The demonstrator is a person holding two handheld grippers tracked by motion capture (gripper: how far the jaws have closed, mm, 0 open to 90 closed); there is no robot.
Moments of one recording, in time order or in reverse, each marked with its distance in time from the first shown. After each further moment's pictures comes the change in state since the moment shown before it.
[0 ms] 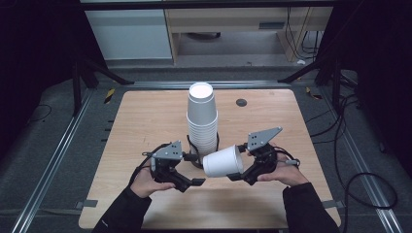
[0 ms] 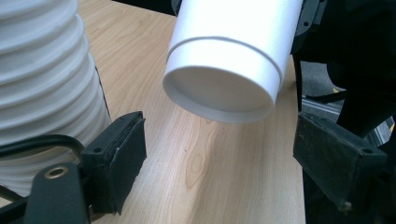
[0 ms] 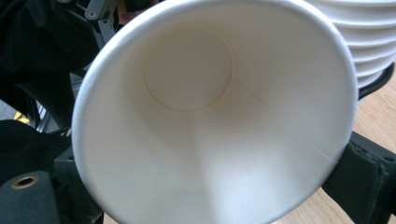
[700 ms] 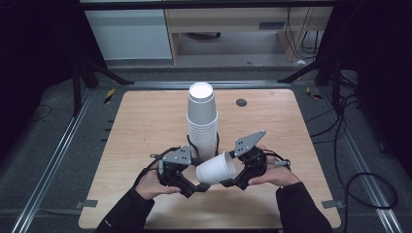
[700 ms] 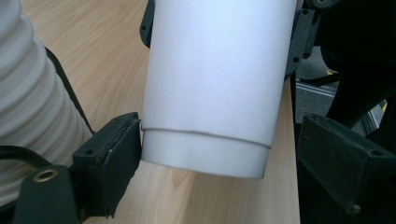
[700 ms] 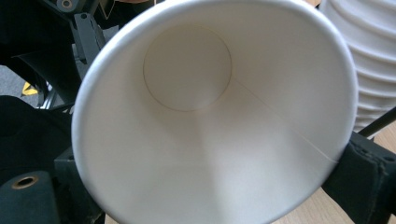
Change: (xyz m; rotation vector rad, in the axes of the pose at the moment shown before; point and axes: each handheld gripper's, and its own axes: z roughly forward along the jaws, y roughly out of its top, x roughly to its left) left arm -0.008 0.002 0.018 0.068 -0.038 0.030; right arm 0.004 0.002 0.028 0.111 0.044 -0.027
